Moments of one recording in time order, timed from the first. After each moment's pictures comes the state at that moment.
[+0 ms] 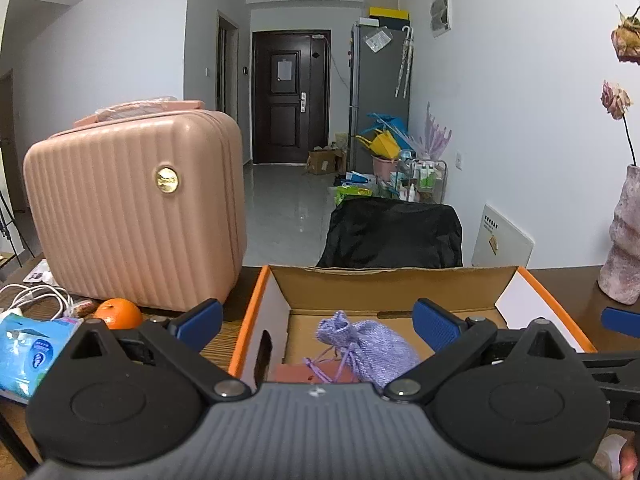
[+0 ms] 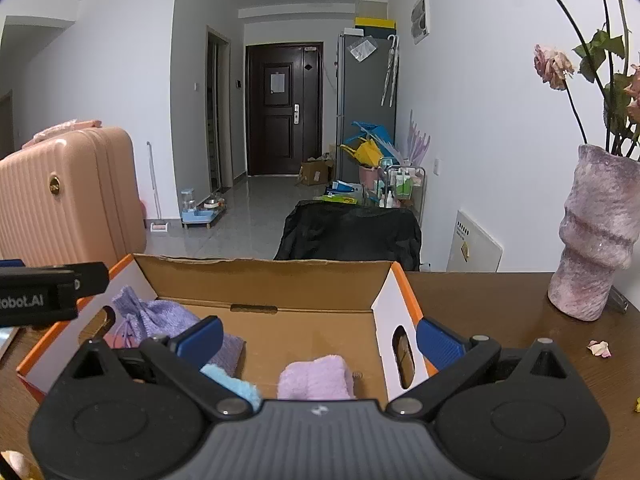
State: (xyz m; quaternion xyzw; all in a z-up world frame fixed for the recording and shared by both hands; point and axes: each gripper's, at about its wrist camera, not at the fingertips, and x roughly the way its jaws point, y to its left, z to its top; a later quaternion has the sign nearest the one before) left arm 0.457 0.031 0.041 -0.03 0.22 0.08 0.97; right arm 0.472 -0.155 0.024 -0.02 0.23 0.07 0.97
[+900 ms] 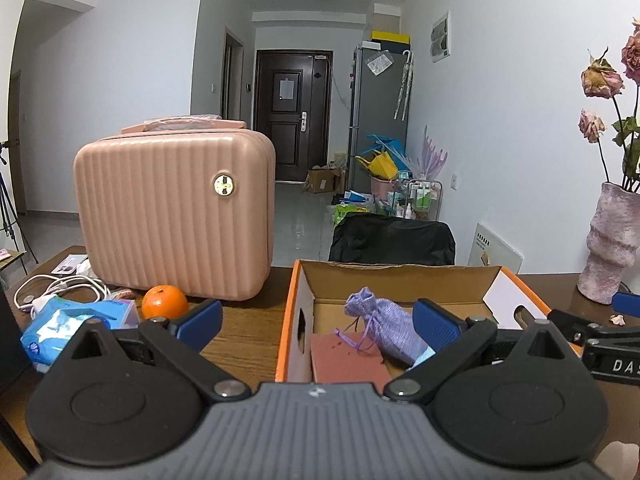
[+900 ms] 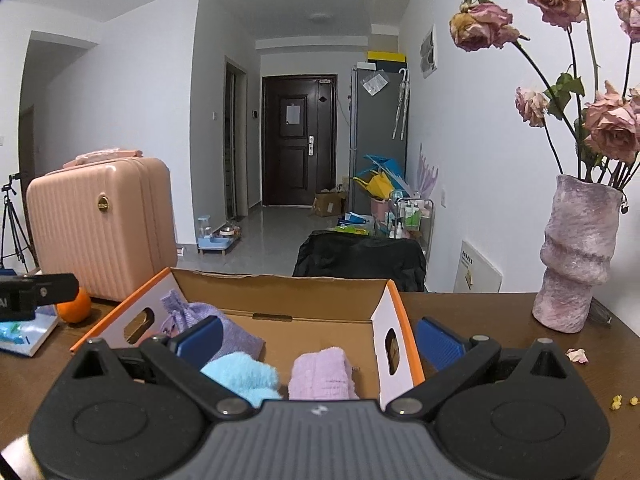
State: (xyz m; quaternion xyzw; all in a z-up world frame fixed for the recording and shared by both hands) left arm 0.367 0.057 0.053 -0.04 0.19 0.07 0.98; right arm 0.400 -0.172 0.046 -0.02 0.18 0.10 0.98
